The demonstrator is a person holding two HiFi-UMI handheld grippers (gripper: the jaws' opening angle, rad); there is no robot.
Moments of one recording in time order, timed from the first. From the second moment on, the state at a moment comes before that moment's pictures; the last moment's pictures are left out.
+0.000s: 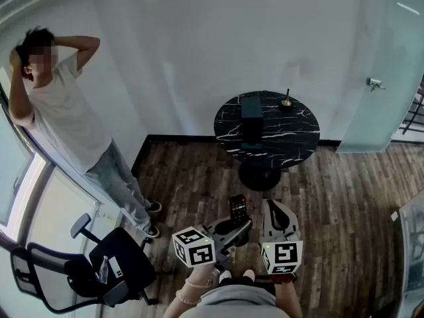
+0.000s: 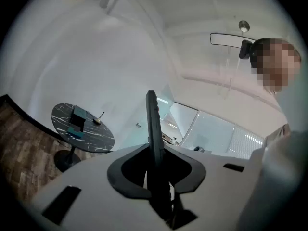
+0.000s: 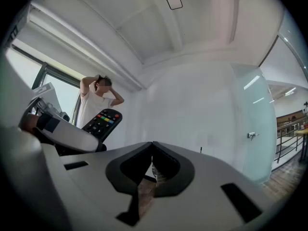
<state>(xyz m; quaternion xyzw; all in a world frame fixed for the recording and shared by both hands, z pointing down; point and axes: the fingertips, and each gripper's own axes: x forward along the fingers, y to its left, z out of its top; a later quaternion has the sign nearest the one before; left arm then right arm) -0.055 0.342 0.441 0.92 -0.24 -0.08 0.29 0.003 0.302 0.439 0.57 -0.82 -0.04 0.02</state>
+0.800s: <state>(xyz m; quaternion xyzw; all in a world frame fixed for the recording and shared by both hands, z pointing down) -0.022 0.337 0.447 0.92 -0.25 -0.08 0.29 0.038 0.300 0.443 0.56 -0.83 -0.03 0.01</state>
